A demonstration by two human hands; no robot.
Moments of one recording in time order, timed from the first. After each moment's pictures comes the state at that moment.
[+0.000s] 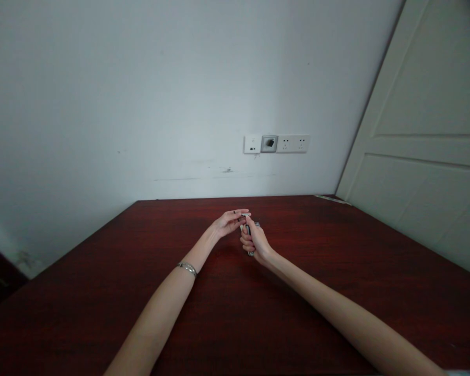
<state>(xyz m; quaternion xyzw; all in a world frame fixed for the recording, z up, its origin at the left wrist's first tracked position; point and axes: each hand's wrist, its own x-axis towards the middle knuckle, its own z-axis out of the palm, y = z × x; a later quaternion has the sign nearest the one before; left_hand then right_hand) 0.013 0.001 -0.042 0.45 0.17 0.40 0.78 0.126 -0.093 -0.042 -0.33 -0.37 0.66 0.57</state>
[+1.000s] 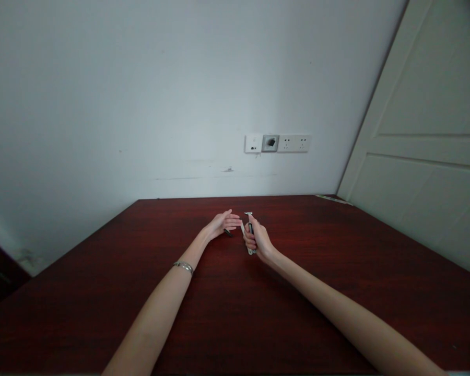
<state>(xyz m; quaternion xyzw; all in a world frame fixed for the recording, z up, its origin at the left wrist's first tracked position) -0.012 0.028 -0.068 0.50 0.34 0.35 0.72 0.133 -0.086 -0.048 -0.33 -0.38 0.64 0.58</state>
